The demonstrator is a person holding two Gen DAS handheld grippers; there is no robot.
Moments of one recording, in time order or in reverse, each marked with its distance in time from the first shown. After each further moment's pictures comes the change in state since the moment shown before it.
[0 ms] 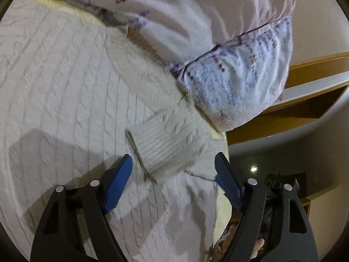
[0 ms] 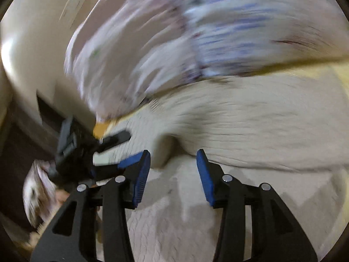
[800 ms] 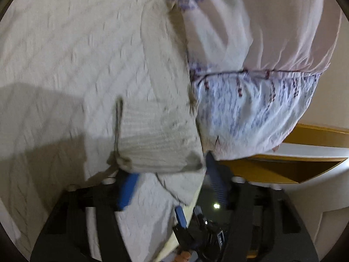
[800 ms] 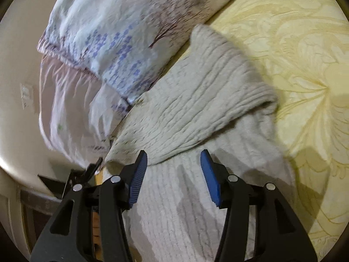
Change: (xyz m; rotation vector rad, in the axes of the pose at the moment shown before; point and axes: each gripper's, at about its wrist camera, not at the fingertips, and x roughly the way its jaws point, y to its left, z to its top) left arm 0.024 0.012 -0.013 -0.417 -0.109 -0.086; right arm -0.035 -0.097 -0.020 0.454 -0.113 -0.080
